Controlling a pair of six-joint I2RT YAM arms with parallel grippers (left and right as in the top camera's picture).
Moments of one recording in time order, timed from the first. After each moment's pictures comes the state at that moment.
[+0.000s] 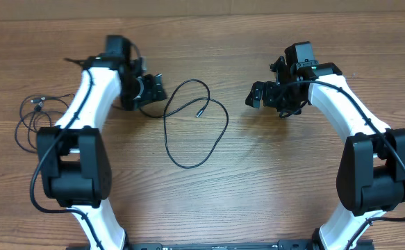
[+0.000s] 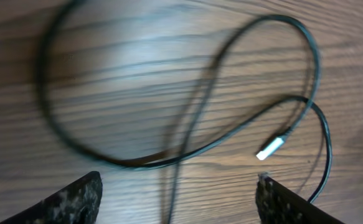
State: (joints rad) left arm -0.08 2.00 1.54 -0.87 0.31 -0.24; right arm 0.15 1.91 1.40 -0.80 -0.34 0.23
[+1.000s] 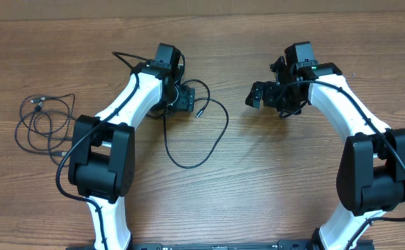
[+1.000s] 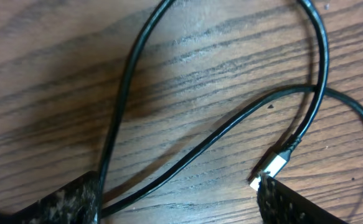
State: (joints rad) left arm -0.28 2.08 1.52 -0.77 0.12 -0.21; right arm 0.15 1.91 1.40 -0.80 -0.34 0.23
